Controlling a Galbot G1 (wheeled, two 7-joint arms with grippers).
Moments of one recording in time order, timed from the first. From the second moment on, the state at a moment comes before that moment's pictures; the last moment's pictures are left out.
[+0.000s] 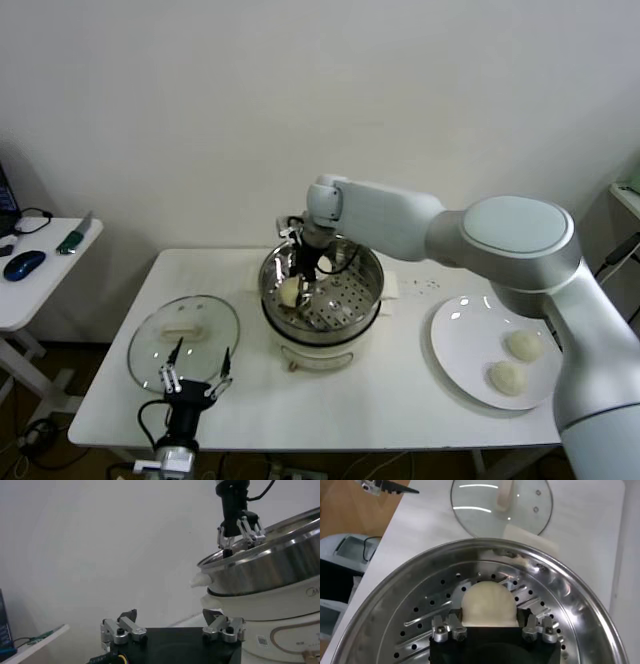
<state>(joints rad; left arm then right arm) 1.62 -1.51 -0.60 -1.92 0.36 -0.20 -0.06 0.52 1.54 -1.52 0.76 0.73 -0.25 -1.07</state>
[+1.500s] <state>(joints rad) 1.65 -1.51 -0.59 -1.94 0.36 -0.20 -0.07 0.77 0.87 -1.57 1.32 0.55 -0.22 -1.12</state>
